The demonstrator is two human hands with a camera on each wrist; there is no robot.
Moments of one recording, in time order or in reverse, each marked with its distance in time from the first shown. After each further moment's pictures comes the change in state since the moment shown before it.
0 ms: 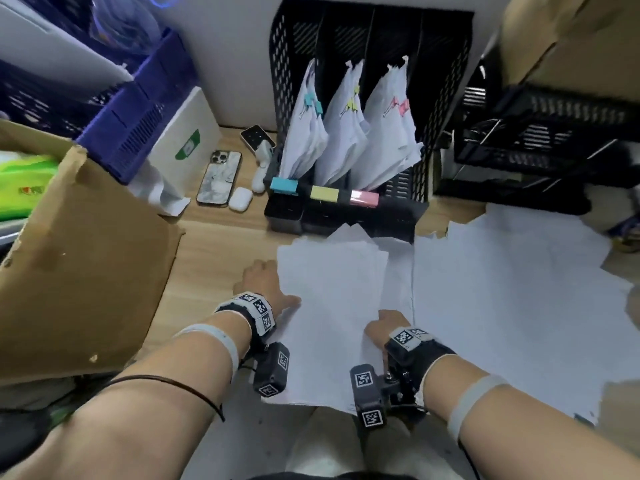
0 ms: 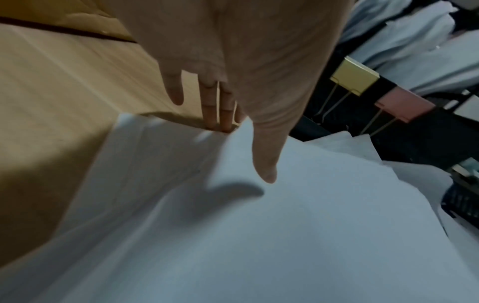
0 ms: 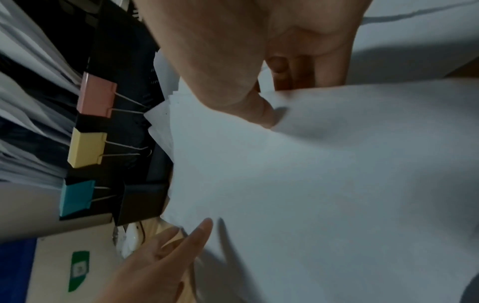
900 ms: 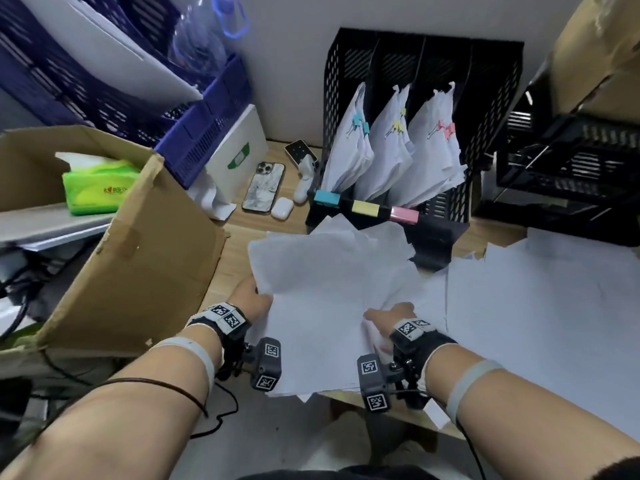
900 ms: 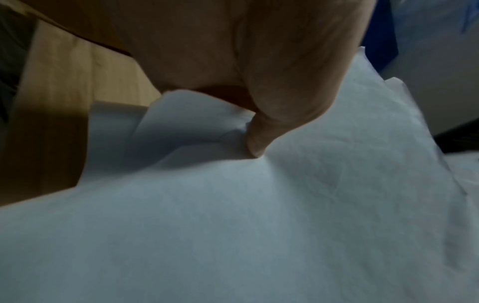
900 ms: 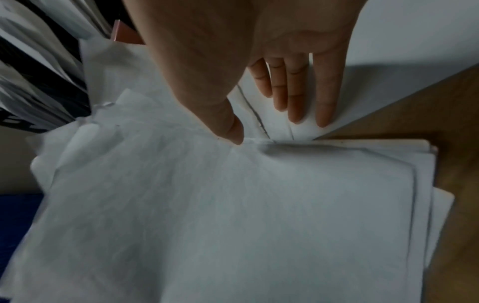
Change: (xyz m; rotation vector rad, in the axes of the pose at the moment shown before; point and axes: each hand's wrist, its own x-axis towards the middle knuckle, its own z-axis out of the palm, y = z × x) left_hand -0.034 -0.076 -0.038 -0.743 0.013 -0.100; right_hand -0.004 -0.060 0.021 0.082 0.106 0.080
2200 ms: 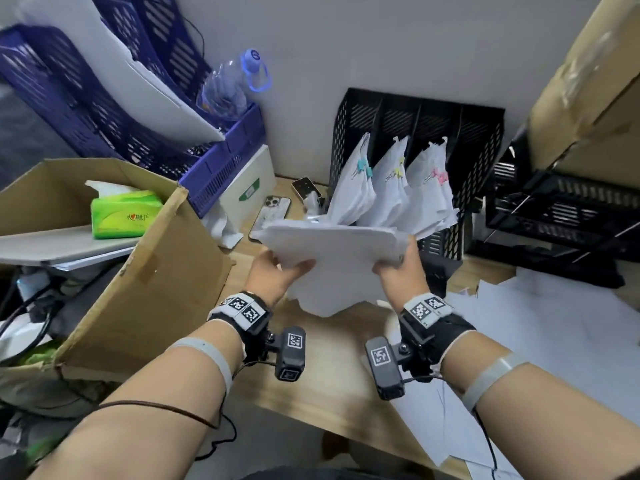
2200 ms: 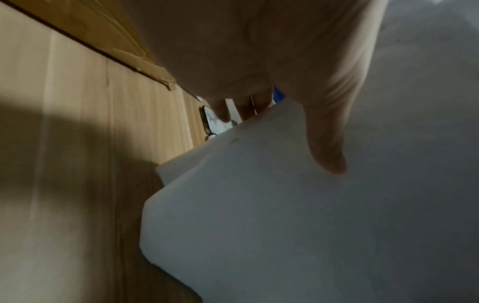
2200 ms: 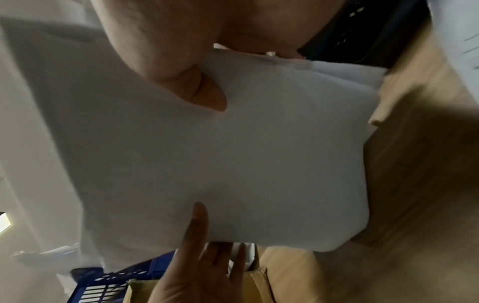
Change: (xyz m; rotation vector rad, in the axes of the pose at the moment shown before) left_hand -0.007 0.082 -0.015 -0.496 0.179 0.368; right_hand -0.067 -0.086 -0.071 0.505 0.145 -0.875
